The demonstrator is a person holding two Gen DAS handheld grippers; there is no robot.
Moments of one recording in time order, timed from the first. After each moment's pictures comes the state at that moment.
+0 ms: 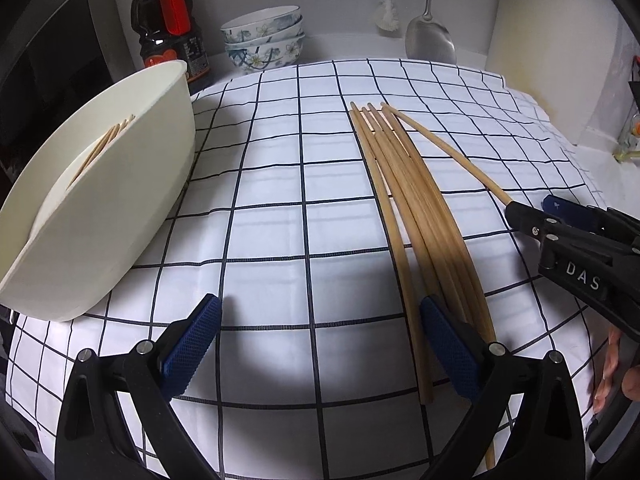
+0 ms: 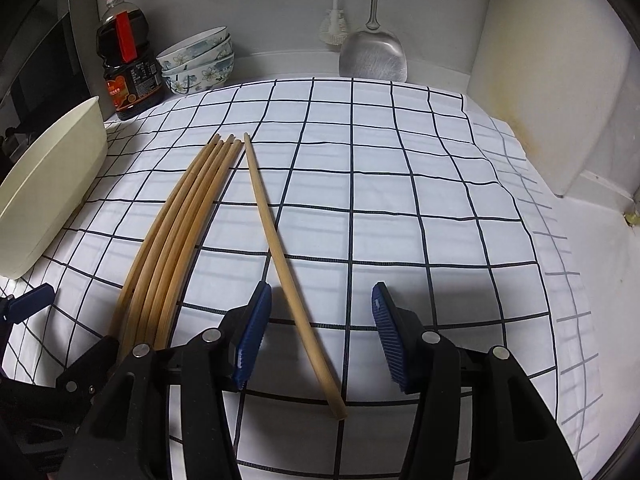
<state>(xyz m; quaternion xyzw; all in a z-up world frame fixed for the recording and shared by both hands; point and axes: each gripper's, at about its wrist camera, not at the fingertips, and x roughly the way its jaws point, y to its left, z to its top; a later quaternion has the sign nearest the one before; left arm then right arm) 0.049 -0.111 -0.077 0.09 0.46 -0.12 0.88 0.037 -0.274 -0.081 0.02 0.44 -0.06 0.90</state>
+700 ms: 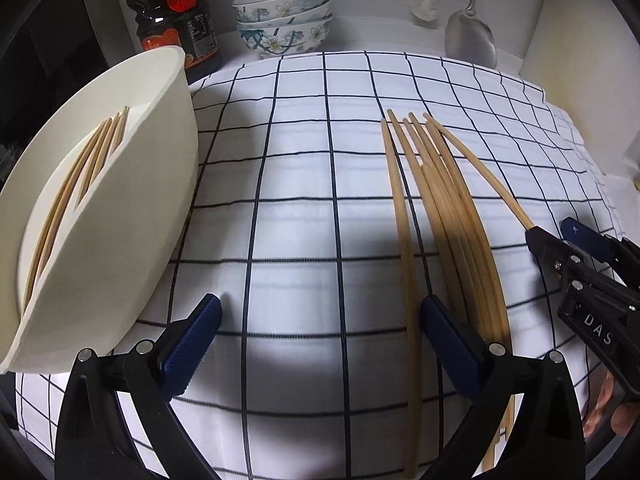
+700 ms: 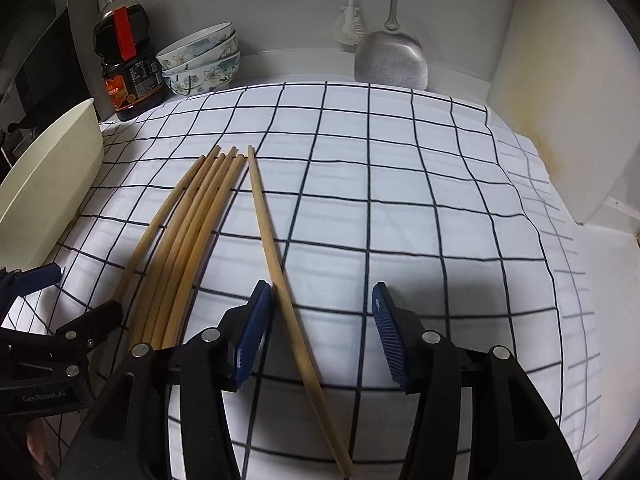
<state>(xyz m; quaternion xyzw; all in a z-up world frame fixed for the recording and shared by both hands) 0.104 -0.108 -0.077 0.07 0.49 -0.09 0.86 0.073 -0.272 -0.082 0.02 0.44 -0.04 0.89</state>
